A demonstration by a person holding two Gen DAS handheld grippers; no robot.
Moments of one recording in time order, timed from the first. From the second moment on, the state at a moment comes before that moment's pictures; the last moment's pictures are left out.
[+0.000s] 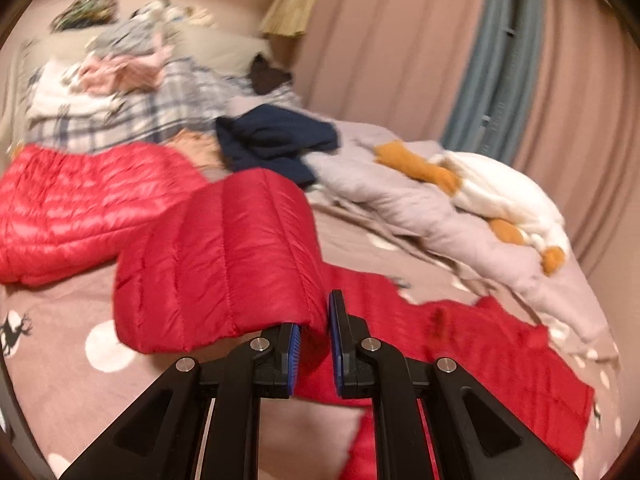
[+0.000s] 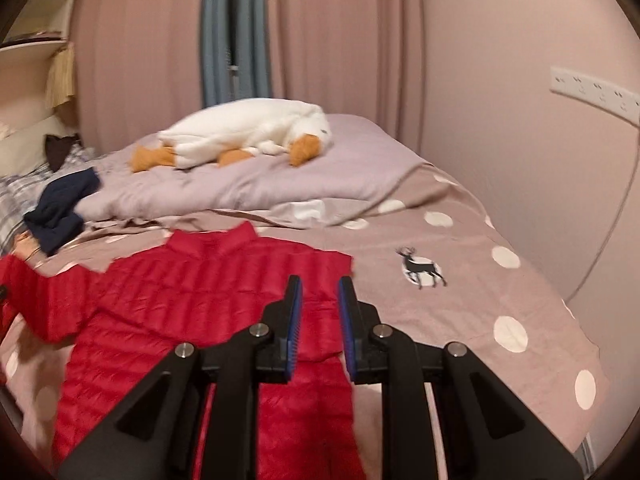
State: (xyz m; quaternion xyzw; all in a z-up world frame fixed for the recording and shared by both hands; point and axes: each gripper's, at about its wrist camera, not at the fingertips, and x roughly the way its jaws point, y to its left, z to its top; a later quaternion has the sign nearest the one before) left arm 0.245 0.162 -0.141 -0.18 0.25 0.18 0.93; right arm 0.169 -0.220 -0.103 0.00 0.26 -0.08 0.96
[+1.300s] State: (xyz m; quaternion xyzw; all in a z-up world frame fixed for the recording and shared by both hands) left arm 0.225 0.006 -0.118 -0.07 0.27 0.04 0.96; right arm 0.117 -0.212 -0.090 0.01 0.24 -0.06 0.97
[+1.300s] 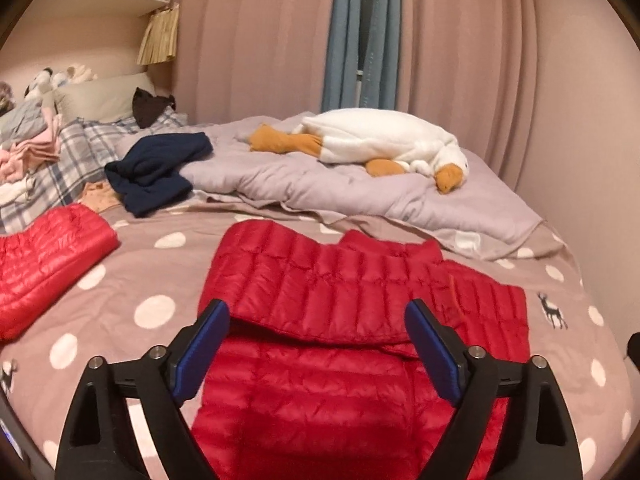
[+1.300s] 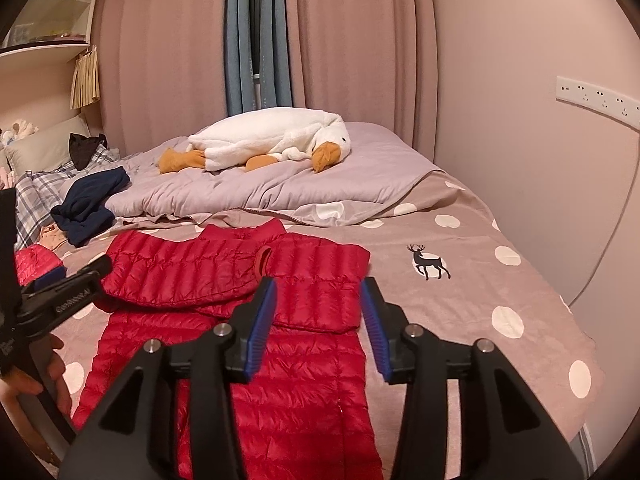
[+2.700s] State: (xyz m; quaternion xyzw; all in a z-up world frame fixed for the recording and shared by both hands) left arm 0.247 0.078 -0.158 -0.11 0.30 0.09 0.94; right arm 0.268 -0.293 -0.194 0.03 0.35 -0.15 0.92
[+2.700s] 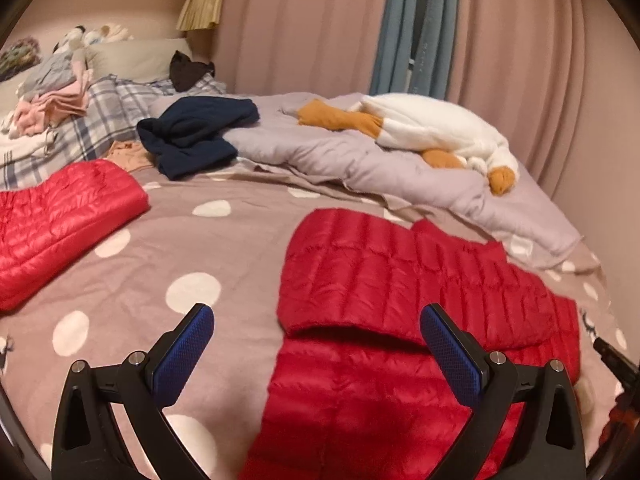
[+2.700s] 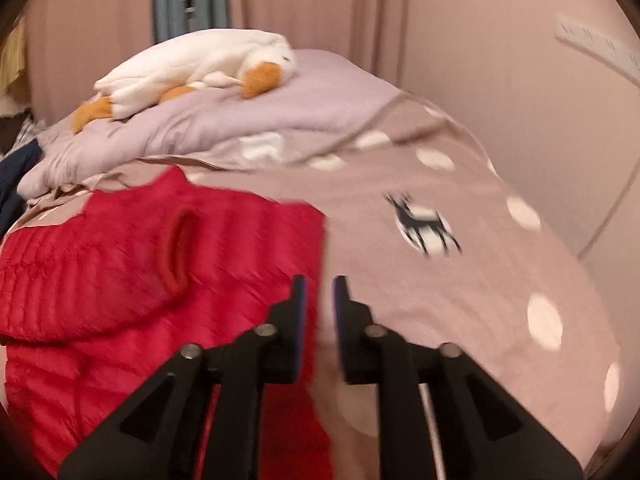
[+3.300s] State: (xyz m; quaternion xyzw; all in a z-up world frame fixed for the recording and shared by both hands) left arm 0.261 0.070 -0.172 -0.10 0.32 0.08 0.94; right arm 0.338 -0.193 -0.232 0.06 0.39 0.07 0.91
